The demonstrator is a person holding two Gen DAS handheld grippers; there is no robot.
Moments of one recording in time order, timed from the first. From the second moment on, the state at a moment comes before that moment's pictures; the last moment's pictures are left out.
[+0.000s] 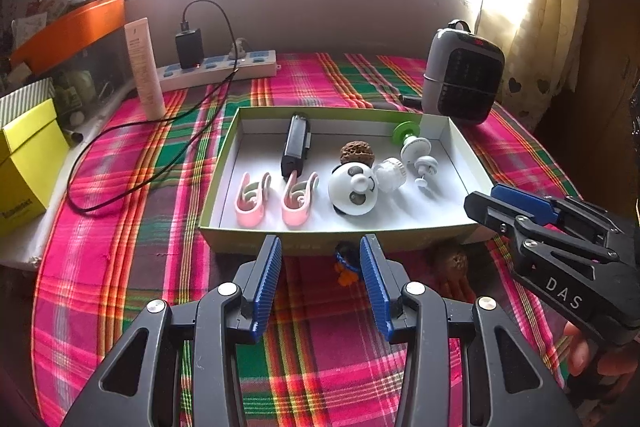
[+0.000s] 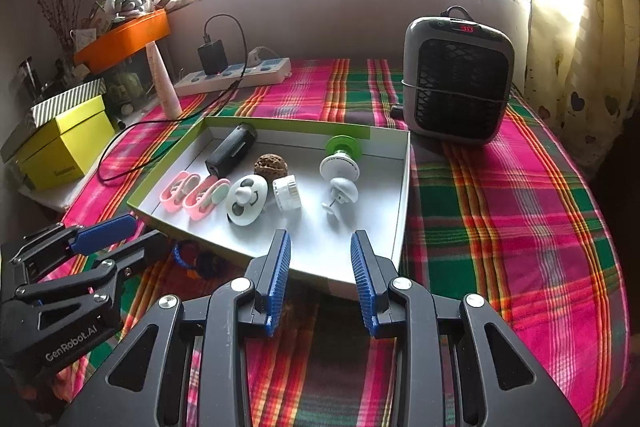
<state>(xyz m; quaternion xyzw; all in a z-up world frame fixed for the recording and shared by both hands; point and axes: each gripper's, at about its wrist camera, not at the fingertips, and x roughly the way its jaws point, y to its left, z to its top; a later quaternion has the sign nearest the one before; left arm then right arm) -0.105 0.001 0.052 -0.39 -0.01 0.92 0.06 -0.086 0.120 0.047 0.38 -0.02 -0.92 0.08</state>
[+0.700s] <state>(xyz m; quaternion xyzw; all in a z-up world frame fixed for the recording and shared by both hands) -0.084 -0.022 0.029 -0.41 -0.05 0.90 0.08 -0.056 0.129 0.034 0.38 -0.04 -0.92 0.08</state>
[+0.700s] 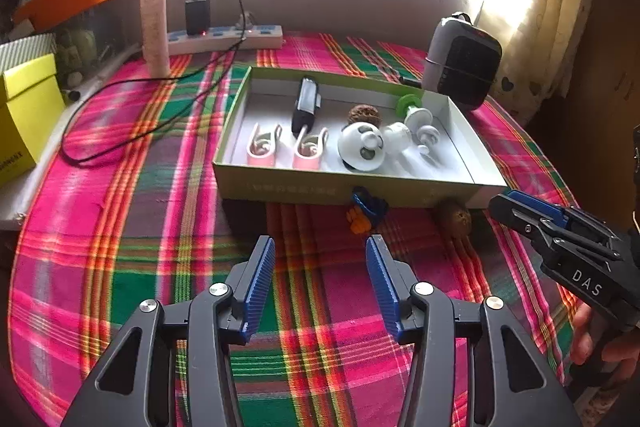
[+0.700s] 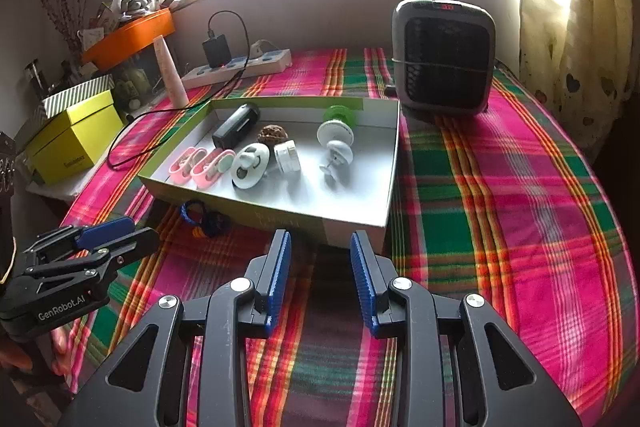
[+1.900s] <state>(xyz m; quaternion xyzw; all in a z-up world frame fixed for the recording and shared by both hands) -0.126 0.012 0.011 -0.43 -0.01 0.90 0.11 -0.055 0.137 0.020 0.40 -0.06 -0.91 0.09</state>
